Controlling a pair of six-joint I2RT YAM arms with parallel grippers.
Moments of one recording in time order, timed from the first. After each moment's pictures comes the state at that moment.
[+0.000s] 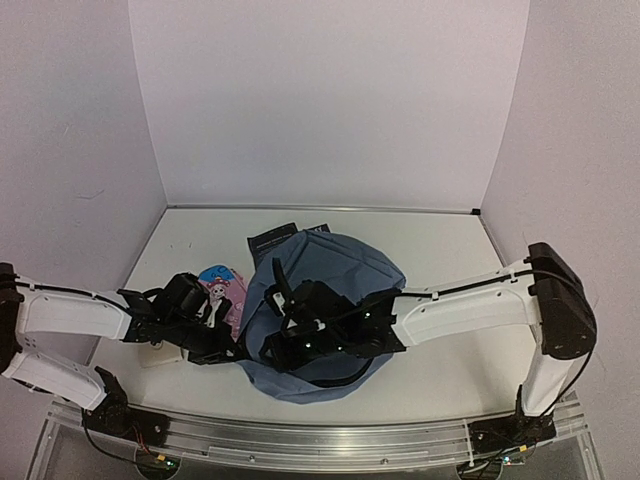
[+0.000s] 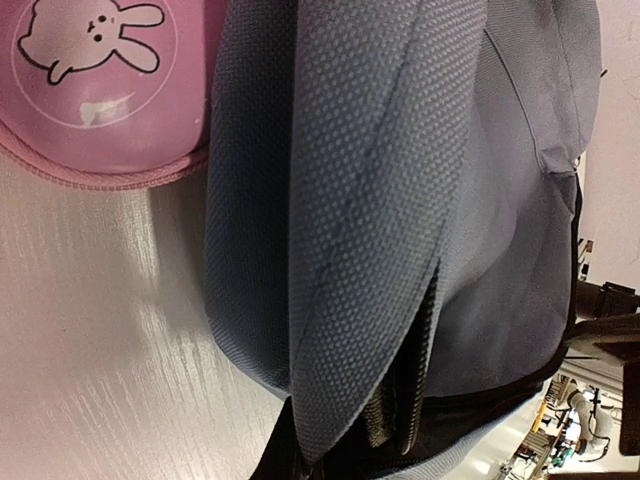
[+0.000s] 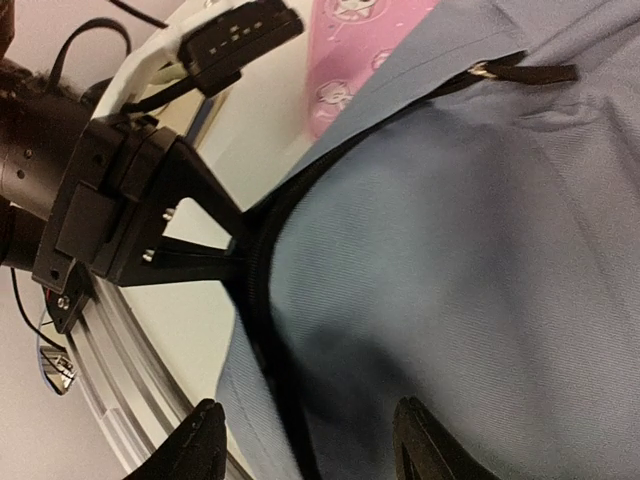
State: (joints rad) left arm -0.77 1.25 0.49 -0.18 0.36 -0.84; right arm 1.26 1.89 1.30 -0.18 0.06 0.59
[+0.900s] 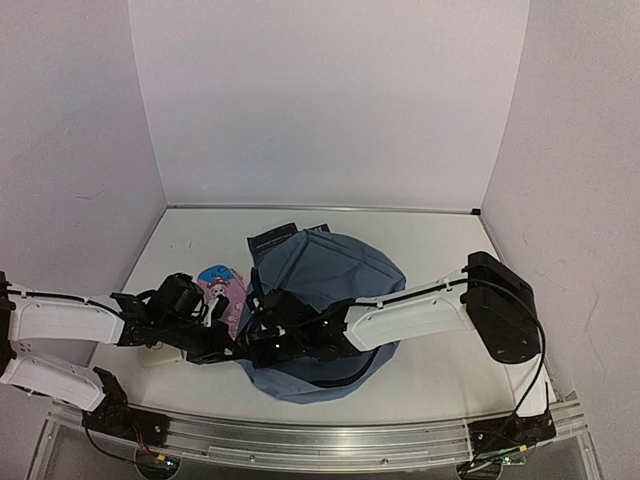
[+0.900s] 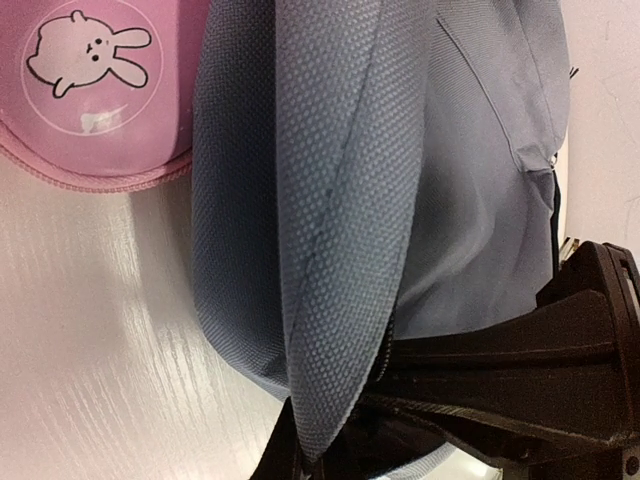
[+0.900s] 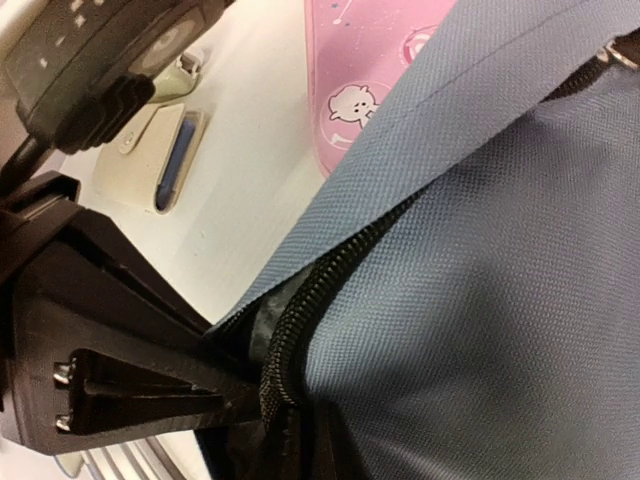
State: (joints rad) left arm -0.77 1.19 0.45 -0.15 0.37 -0.84; right arm 1.25 2.16 1.49 -0.09 0.05 0.70
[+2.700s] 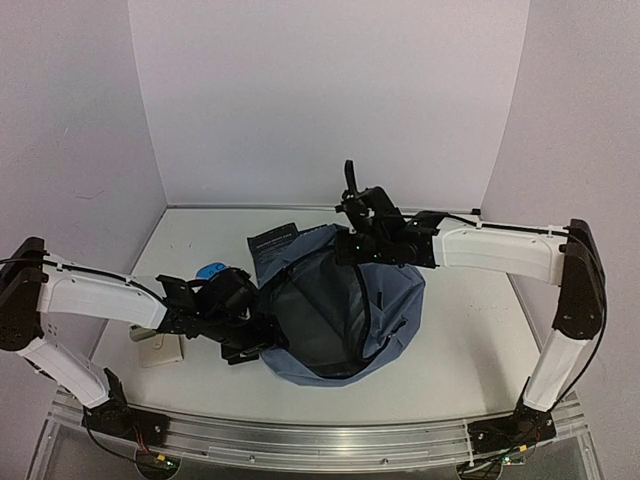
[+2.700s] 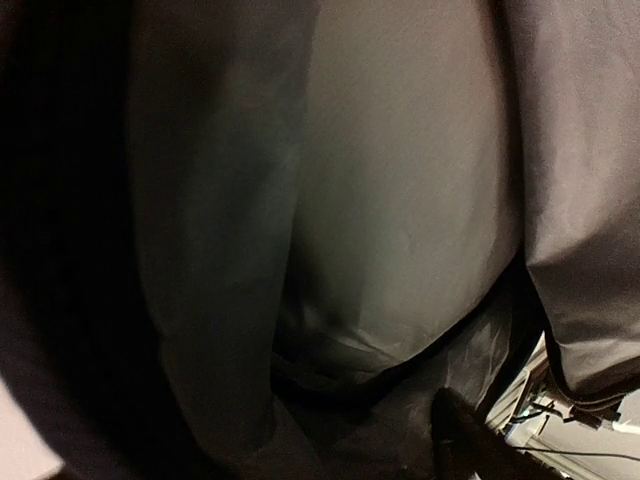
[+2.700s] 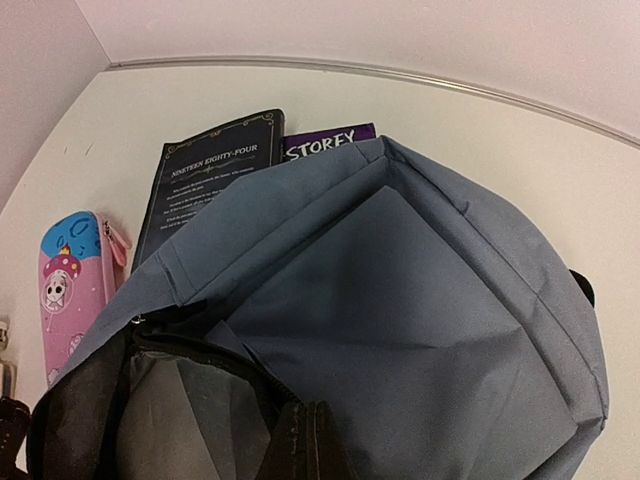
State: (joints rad) left arm -1.00 1.46 0.77 -0.27 0.10 -1.17; right arm 0.89 1.80 1.45 -0.35 0.38 0.46
